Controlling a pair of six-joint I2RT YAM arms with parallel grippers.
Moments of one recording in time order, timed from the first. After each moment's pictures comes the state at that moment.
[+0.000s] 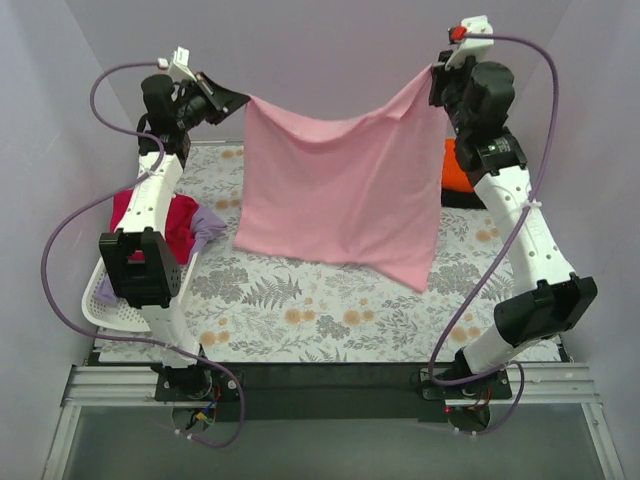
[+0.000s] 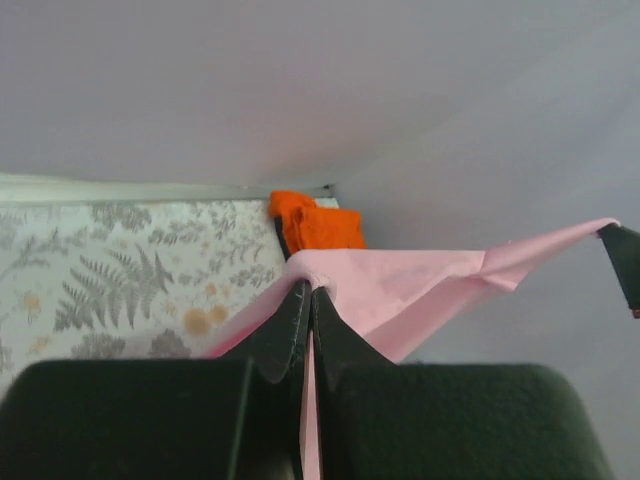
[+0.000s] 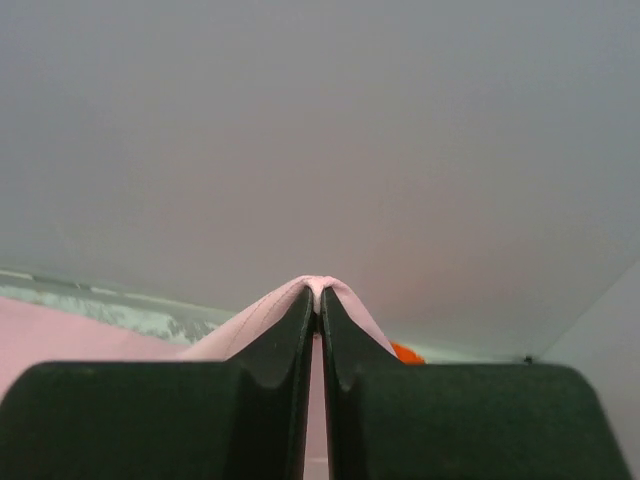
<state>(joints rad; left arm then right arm) 0.01 1.84 1.72 0.04 0.67 -0.81 0.29 1.54 1.71 -0.13 0.12 -0.08</state>
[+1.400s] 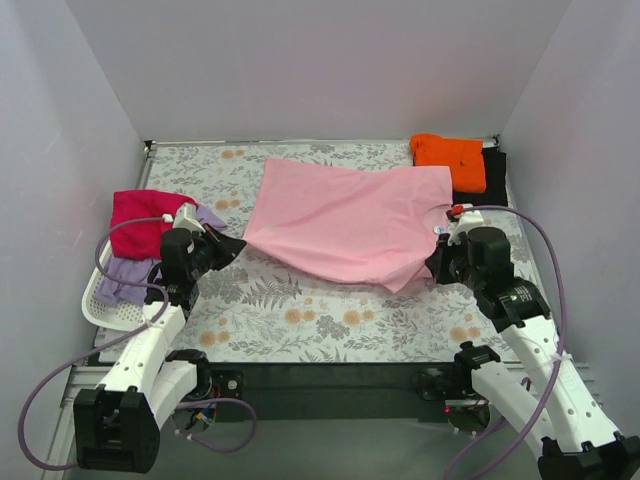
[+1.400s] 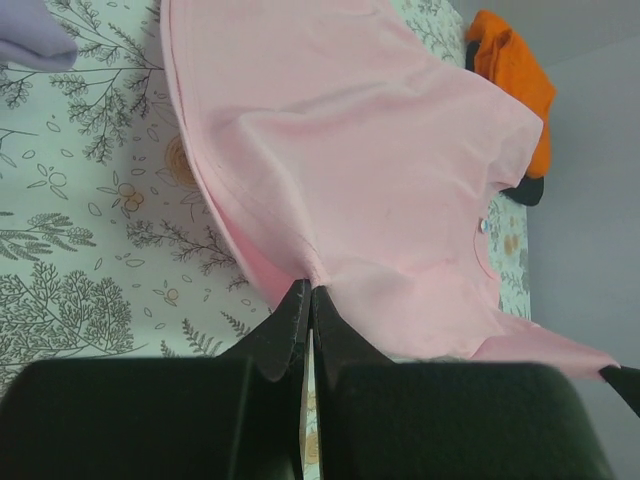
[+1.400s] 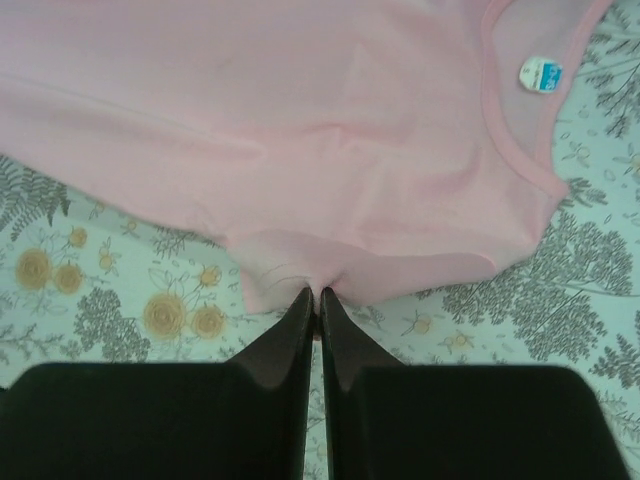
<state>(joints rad) -0.07 0.91 0.48 0.02 0.32 -0.74 0.32 0.70 0.74 -0.61 -0.08 0.19</state>
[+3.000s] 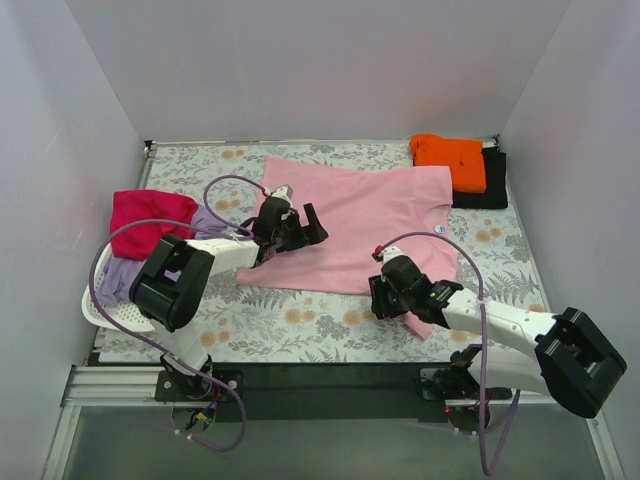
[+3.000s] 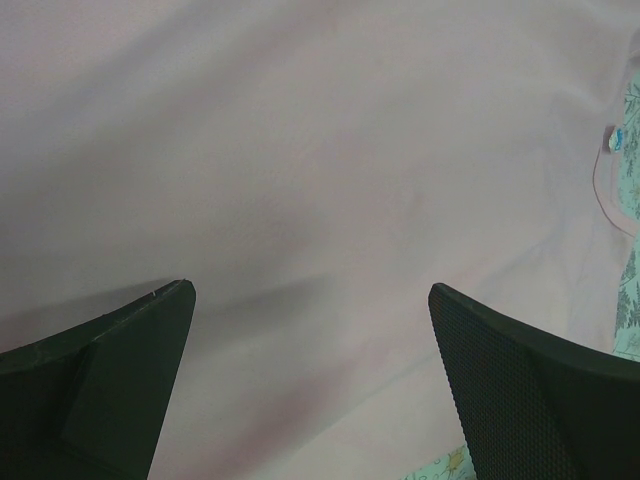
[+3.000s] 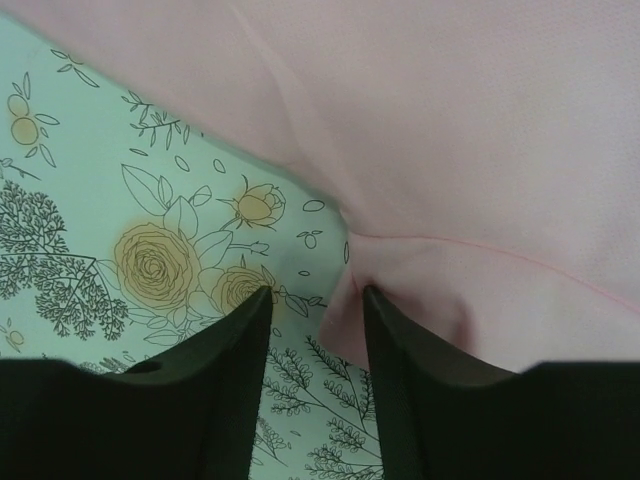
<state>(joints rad) -0.52 1.76 0.90 0.23 0.09 -0.69 0.81 1.15 0.48 -0.25 0.07 0.41</state>
